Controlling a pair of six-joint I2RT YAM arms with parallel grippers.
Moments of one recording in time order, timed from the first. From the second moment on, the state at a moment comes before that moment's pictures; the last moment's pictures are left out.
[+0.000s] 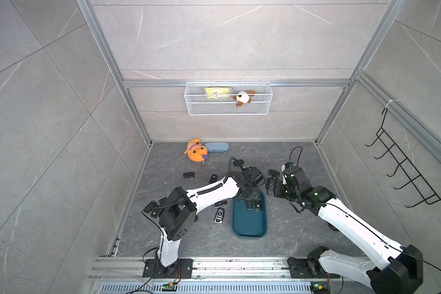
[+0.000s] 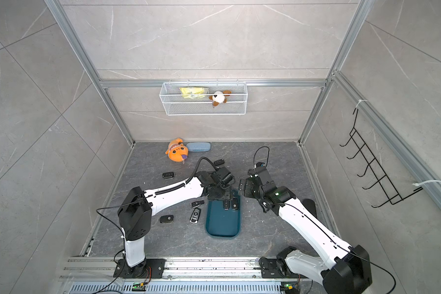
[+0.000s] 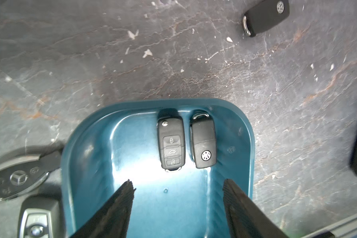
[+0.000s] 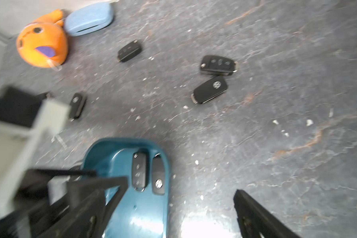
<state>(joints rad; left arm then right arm) -0.95 1.91 1.56 -0.79 -0.08 -0.84 0.49 1.17 0.95 -0.64 0.15 0.55</state>
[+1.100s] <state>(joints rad) -0.86 1.59 1.34 -0.72 -0.15 -0.65 0.30 2.00 1.41 -0.65 0.20 0.82</state>
